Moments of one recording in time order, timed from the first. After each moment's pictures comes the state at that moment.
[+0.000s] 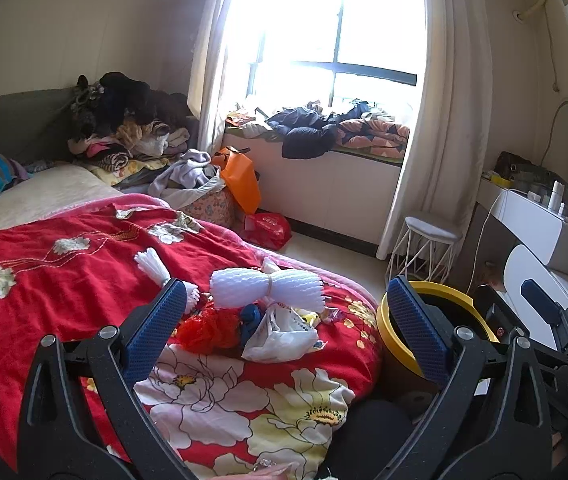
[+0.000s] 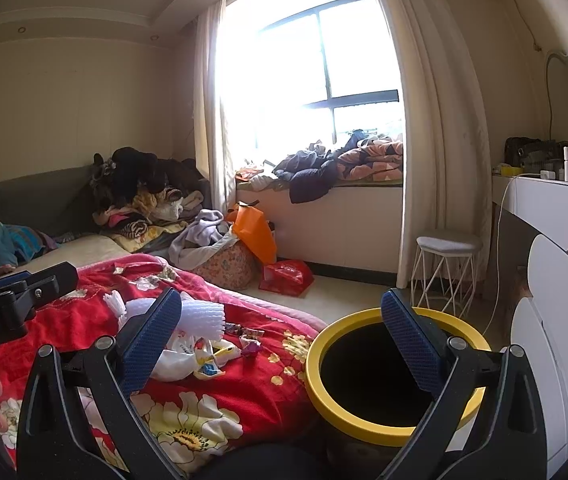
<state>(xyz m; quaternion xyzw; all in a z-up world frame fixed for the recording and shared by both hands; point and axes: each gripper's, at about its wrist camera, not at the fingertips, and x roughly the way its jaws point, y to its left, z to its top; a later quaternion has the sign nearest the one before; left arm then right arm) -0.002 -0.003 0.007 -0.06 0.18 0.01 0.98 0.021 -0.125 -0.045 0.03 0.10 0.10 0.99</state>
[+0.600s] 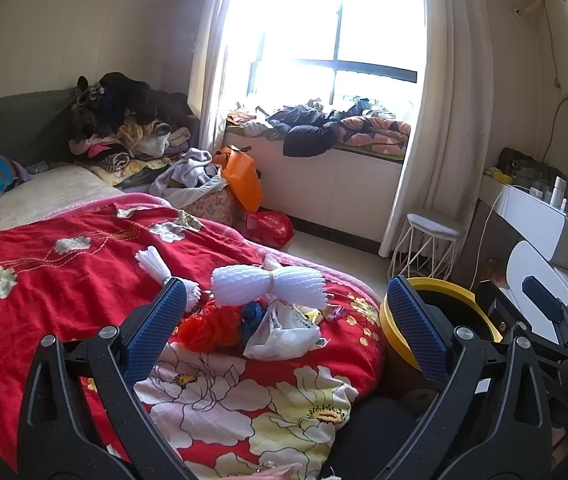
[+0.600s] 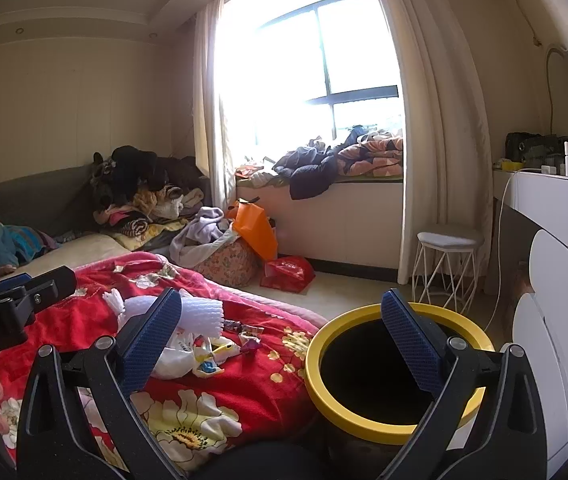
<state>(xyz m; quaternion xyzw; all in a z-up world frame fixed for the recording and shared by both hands) -0.002 -0.003 0.005 -0.06 0.18 0.01 0.98 0.024 -0.123 -0.057 0.04 0.11 0.10 0.99</state>
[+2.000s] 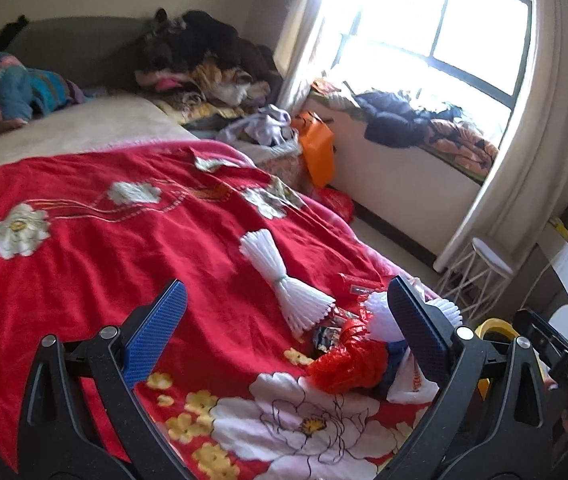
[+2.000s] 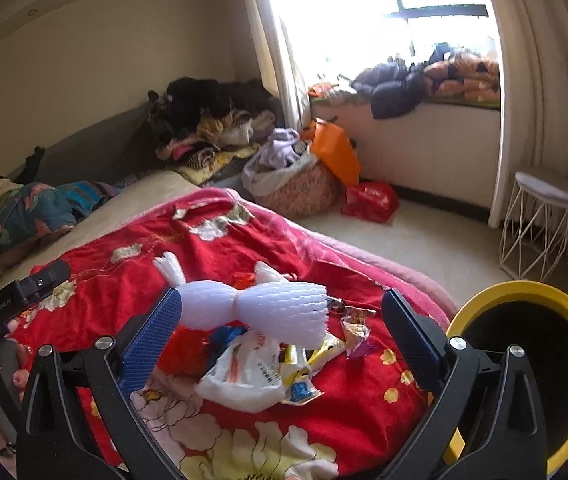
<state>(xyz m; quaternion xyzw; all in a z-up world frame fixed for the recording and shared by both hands) 0.069 0.155 -0.028 -0.17 0.25 0.10 0.95 0.166 -0.031 -0.058 0.04 0.27 0.24 0.93</state>
